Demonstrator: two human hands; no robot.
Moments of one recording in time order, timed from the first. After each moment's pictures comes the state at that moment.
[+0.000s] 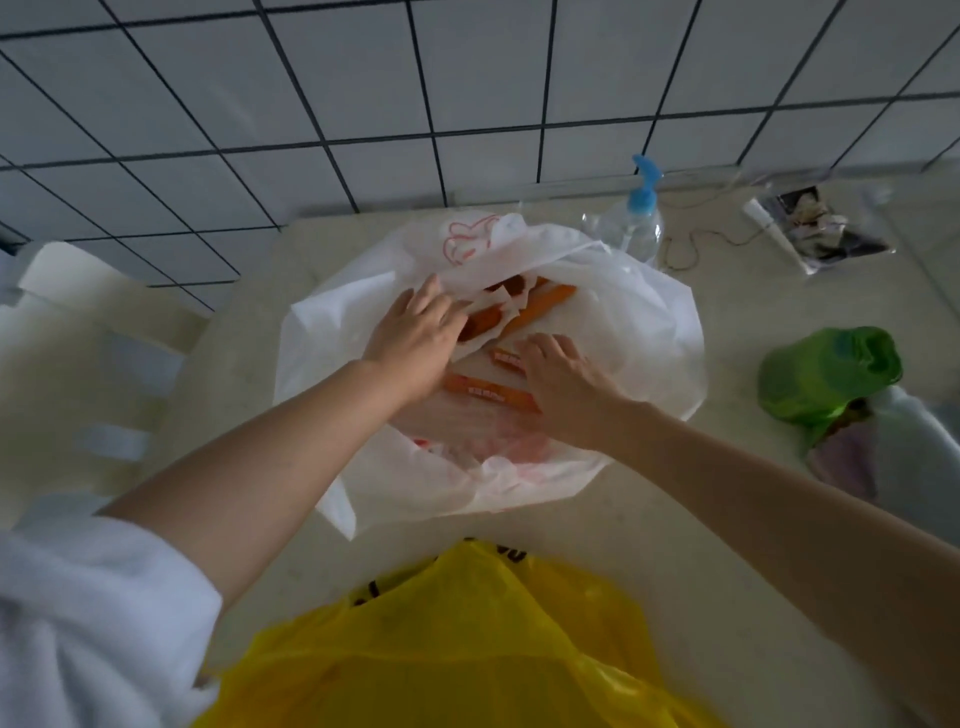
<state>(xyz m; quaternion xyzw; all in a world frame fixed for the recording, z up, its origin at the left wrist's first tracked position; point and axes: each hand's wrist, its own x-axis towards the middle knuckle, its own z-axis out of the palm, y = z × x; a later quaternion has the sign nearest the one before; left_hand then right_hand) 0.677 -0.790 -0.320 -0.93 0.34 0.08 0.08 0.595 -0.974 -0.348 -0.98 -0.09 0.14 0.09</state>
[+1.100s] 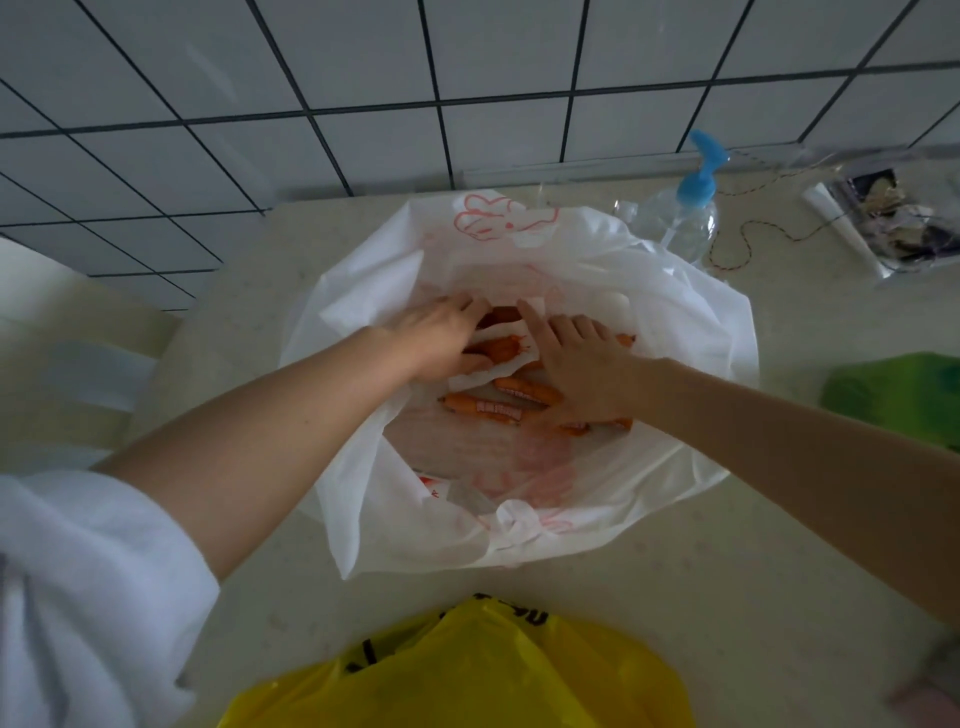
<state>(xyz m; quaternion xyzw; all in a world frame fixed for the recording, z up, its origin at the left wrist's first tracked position) 0.750 -0.806 -0.376 -0.91 0.34 0.25 -0.01 0.666 -0.993 -0.381 -0.96 -0.16 0.22 0.00</state>
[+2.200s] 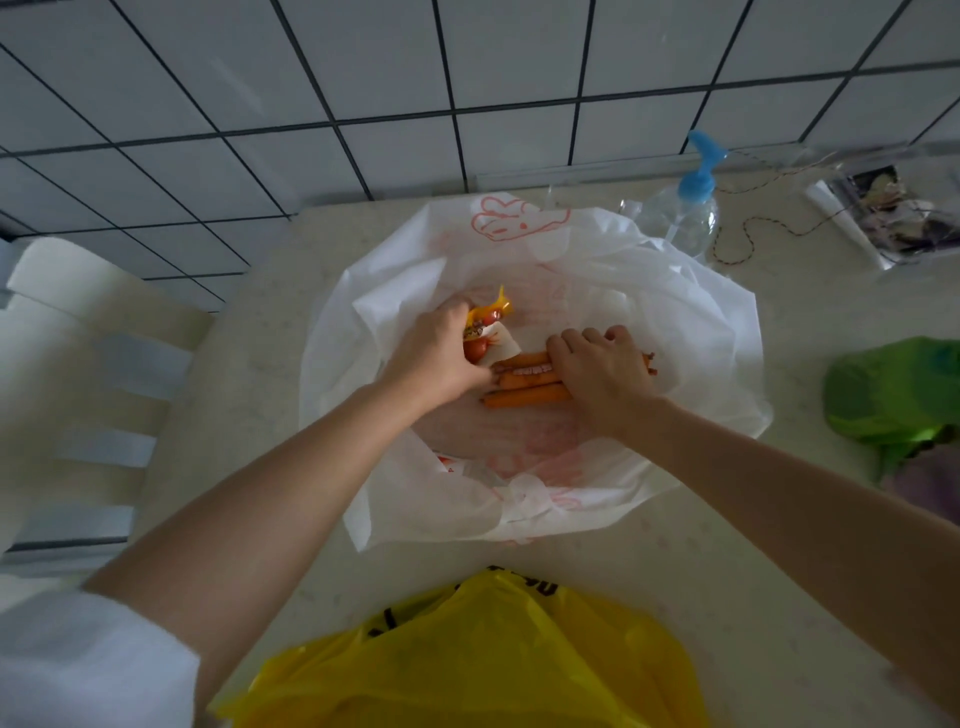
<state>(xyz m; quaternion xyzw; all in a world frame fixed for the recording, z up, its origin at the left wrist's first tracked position) 0.692 -0.793 -0.352 -0.95 0.15 0.13 -0.23 0.634 -0.983 -0.386 -0.99 -0.12 0.08 -0.04</state>
